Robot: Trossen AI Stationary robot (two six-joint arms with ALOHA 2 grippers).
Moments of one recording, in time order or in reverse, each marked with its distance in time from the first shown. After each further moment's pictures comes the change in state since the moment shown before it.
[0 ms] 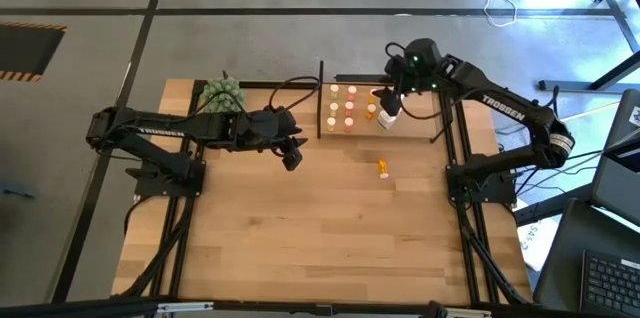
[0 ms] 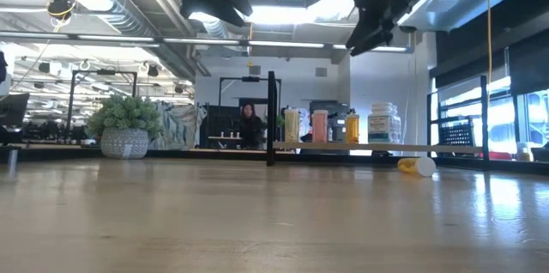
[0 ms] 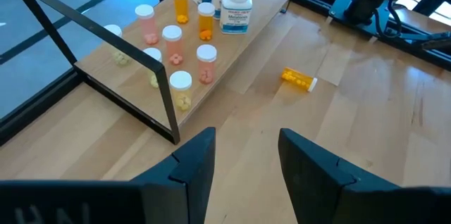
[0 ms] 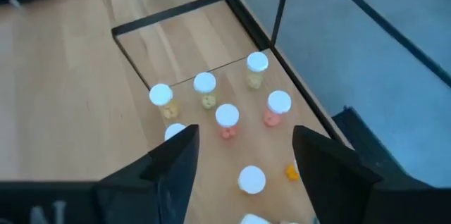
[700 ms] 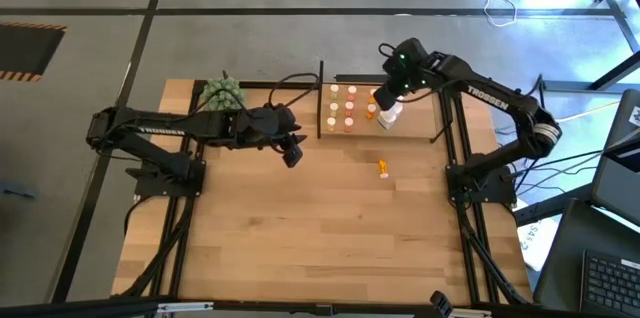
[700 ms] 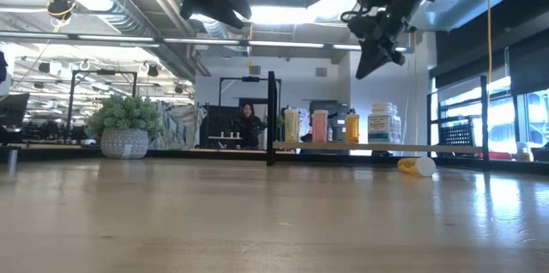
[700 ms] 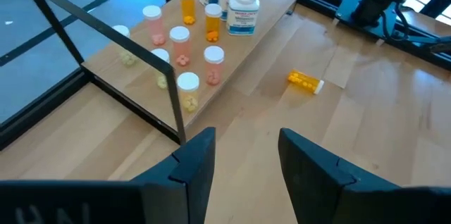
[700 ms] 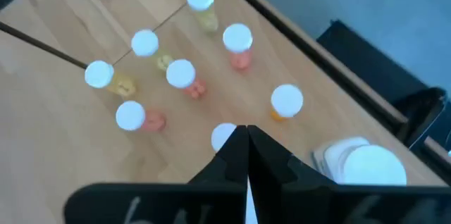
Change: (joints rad) left arm 0.015 0.000 0.000 -0.002 0.000 0.003; right arm -0.042 0.119 0.030 -0.119 0.092 0.236
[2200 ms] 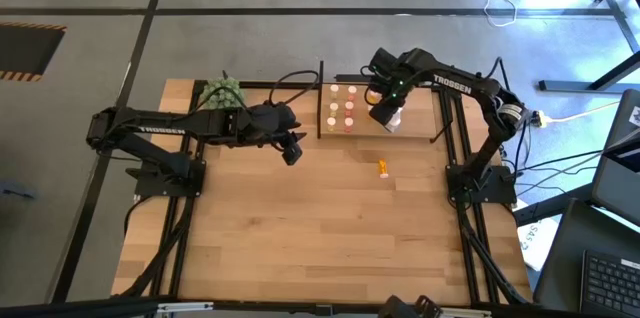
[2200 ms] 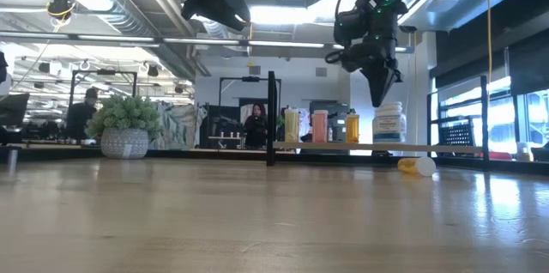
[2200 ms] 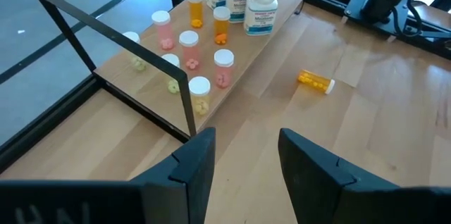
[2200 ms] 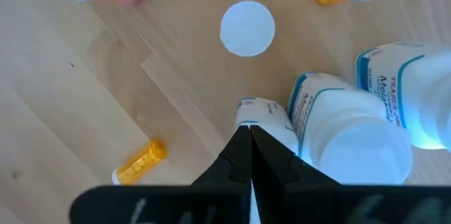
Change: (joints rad) left arm 0.029 0.000 0.000 0.000 0.001 0.051; right arm 0.034 0.302 0.210 -0.433 -0.007 -0.115
